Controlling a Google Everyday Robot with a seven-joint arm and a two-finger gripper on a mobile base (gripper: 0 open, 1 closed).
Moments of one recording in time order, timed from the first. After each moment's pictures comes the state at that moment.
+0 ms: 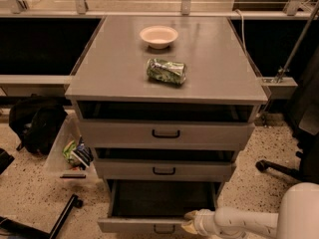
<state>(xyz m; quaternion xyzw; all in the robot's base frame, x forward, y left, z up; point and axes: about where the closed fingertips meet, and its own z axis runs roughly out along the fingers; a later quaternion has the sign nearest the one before) 0.488 -0.149 0.201 -0.46 0.83 0.13 0.28</state>
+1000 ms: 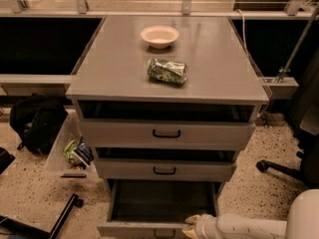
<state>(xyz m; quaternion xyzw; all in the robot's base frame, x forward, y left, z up) 0.468 -0.152 0.200 -0.44 0.84 0.14 0.28</state>
